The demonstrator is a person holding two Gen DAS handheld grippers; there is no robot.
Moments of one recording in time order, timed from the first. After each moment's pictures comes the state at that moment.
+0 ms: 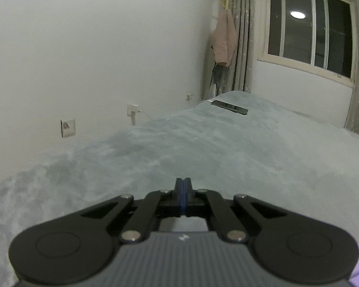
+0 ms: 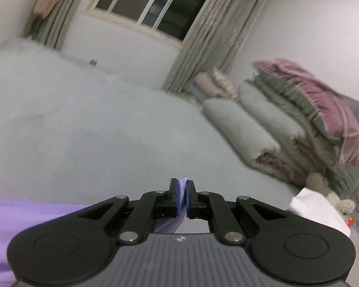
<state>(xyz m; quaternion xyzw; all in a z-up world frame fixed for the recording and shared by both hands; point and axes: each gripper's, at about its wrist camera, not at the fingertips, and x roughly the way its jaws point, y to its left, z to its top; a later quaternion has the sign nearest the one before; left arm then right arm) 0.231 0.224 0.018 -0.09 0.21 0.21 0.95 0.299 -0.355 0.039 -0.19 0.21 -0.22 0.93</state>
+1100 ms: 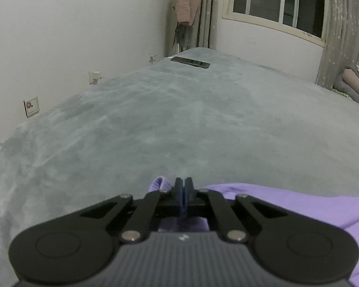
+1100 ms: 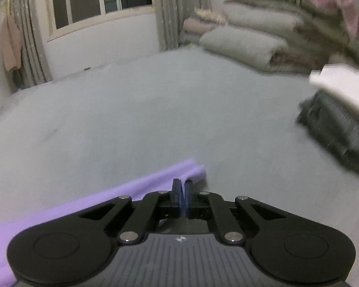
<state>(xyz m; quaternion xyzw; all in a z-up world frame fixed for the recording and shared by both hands) 0.247 0.199 -0.007 -0.07 0.30 0.12 0.94 0.263 -0.388 0.024 0.05 0.29 -0.20 0.93</state>
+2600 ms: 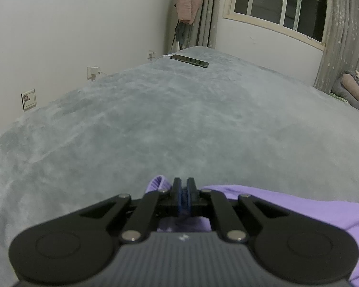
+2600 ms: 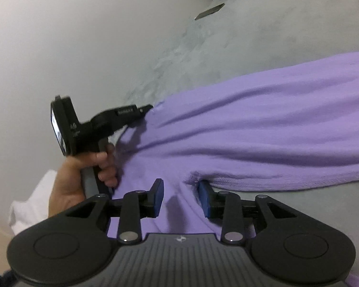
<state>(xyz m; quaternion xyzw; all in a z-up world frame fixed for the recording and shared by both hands) 0.250 0.202 -0.006 -0.09 0.31 0.12 0.94 0.217 -0.101 -0.008 0.21 0.42 0.37 0.80</state>
